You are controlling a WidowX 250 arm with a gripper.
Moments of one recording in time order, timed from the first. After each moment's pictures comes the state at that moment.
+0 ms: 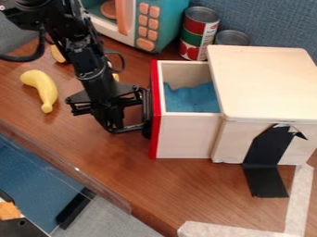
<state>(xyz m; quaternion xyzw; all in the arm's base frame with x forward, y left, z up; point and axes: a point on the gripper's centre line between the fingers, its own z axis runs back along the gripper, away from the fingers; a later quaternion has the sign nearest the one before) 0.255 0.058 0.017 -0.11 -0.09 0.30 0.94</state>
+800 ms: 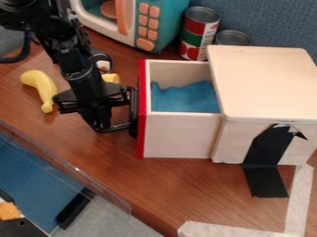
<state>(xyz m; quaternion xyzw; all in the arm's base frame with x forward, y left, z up) 0.247 0.073 0.015 -0.09 -0.10 0.28 0.95</state>
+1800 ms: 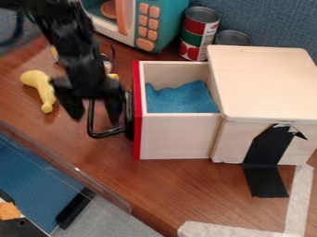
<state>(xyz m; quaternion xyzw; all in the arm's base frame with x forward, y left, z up) 0.243 0.073 0.053 -0.06 -0.11 0.18 0.97</state>
